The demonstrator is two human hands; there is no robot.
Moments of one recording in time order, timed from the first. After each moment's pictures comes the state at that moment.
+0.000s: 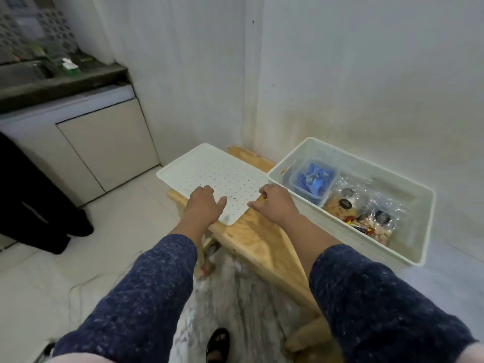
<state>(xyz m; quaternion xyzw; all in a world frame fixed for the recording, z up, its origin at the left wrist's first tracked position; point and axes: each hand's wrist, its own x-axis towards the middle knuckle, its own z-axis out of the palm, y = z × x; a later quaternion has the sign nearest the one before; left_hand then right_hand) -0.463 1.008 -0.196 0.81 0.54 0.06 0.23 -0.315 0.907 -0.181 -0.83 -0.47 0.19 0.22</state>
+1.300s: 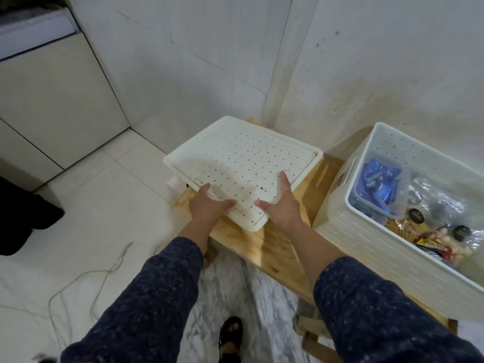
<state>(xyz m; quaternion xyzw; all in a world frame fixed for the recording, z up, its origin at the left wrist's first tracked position) -0.452 1.210 -0.308 0.60 0.59 0.10 0.53 -0.330 1.098 -0.287 -0.83 -0.19 0.33 0.40</state>
